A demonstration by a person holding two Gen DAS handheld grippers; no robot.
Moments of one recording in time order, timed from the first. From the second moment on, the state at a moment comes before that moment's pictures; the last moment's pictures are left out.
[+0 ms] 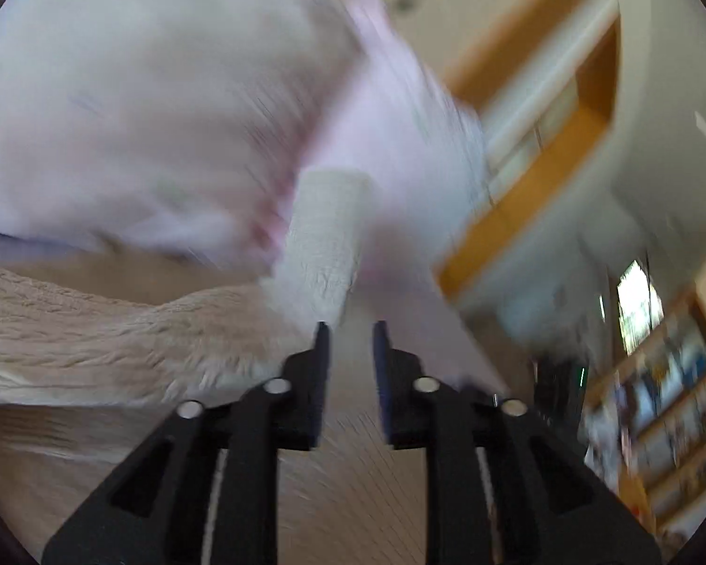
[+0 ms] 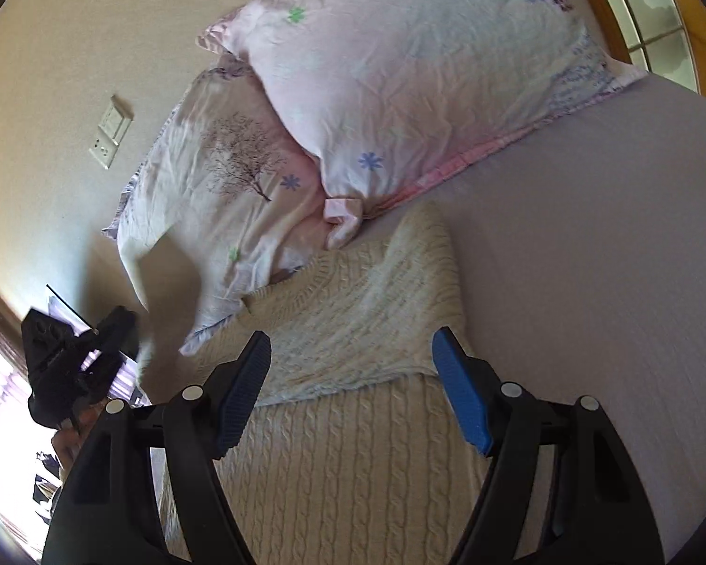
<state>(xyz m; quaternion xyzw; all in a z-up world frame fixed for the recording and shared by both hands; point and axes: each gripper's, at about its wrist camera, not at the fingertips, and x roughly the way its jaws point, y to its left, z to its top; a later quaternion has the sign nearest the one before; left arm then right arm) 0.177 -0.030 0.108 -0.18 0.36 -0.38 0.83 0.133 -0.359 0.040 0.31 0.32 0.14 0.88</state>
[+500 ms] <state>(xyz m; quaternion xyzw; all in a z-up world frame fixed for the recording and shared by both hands) -0.014 0.149 0.091 -0.13 0.35 -0.31 0.88 0.006 -0.382 0.014 0.28 0.35 0.32 0.83</state>
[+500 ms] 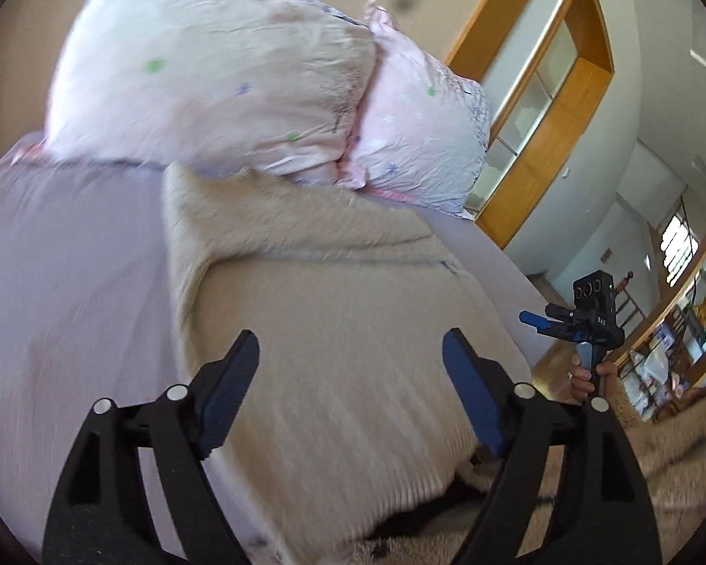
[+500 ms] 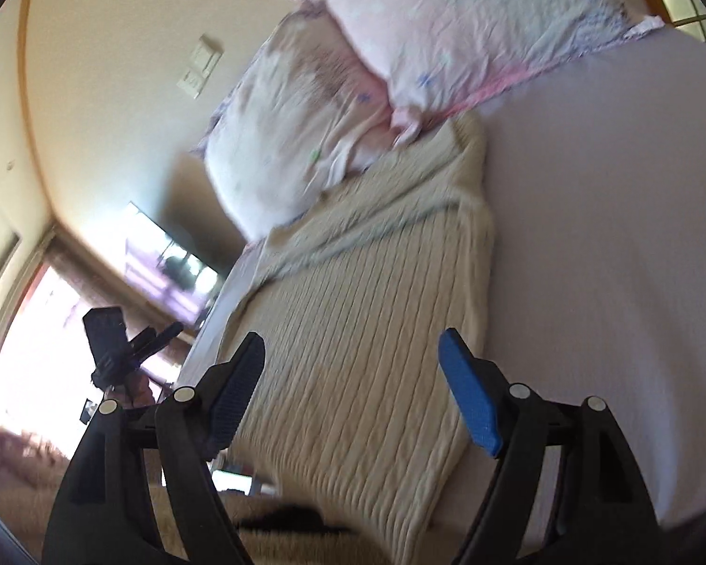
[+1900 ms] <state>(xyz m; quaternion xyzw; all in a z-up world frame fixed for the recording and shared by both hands) 0.212 0.164 0.092 -0.31 0.32 -0.13 0.89 0.238 -0.345 0.100 0.29 0.22 0.24 0.90</state>
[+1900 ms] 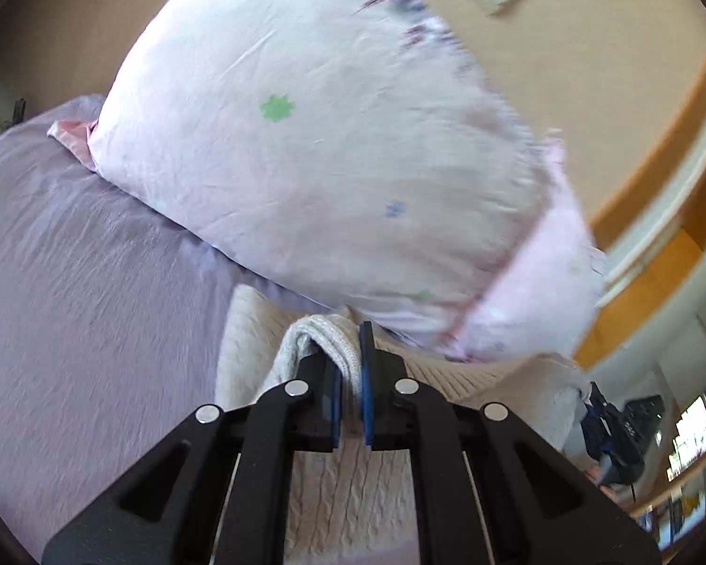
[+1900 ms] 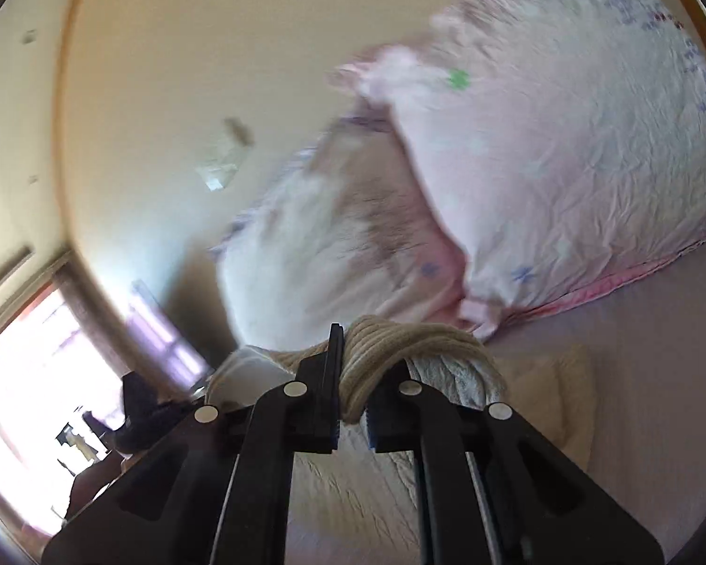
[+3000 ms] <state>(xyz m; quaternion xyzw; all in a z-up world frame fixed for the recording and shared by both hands) 0.233 0.146 0.034 -0.46 0.39 -0.21 0.77 0.262 -0.393 0.038 0.40 0.26 0.21 0.85</state>
